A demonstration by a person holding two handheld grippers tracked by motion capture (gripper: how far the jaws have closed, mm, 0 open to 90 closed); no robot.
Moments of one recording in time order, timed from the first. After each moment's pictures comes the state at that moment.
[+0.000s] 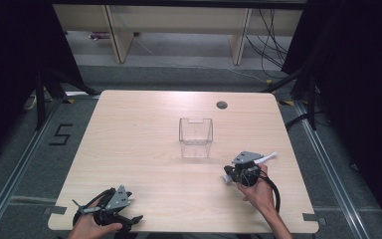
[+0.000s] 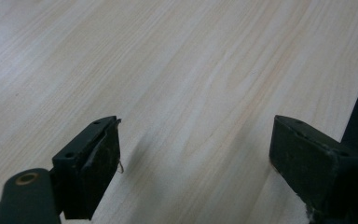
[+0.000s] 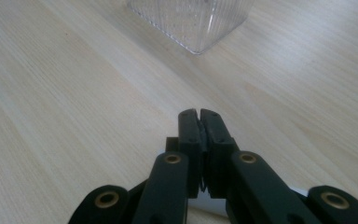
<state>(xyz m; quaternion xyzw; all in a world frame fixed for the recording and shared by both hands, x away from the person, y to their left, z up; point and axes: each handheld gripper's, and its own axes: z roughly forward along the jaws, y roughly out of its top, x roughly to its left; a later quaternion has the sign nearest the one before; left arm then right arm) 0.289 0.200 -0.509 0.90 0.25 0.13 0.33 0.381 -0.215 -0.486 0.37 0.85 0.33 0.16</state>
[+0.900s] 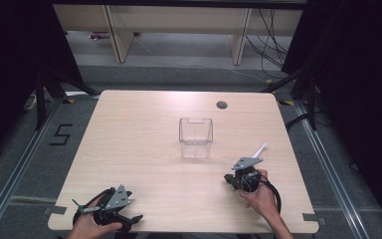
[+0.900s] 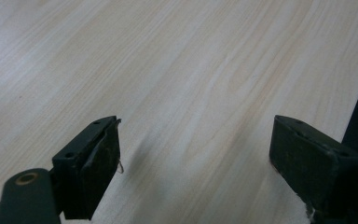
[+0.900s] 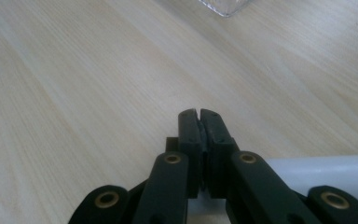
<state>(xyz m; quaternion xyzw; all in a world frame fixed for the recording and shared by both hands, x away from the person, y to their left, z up) 0.290 0.201 -0.508 0.90 0.25 0.14 0.34 0.371 -0.220 -0.494 0.35 0.87 0.32 0.13</state>
